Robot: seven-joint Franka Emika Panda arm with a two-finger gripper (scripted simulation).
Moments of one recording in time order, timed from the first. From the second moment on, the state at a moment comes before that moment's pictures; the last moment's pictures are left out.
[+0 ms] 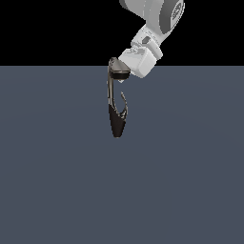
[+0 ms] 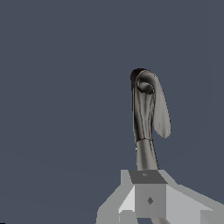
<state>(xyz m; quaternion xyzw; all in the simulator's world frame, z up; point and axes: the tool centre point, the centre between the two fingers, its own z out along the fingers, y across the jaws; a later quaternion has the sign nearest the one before) 0.069 0.008 0.242 -0.78 0.52 0.26 0.23</state>
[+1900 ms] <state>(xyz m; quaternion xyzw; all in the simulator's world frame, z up) 0.054 -0.004 0.184 -0.71 0.59 0.29 0.24</state>
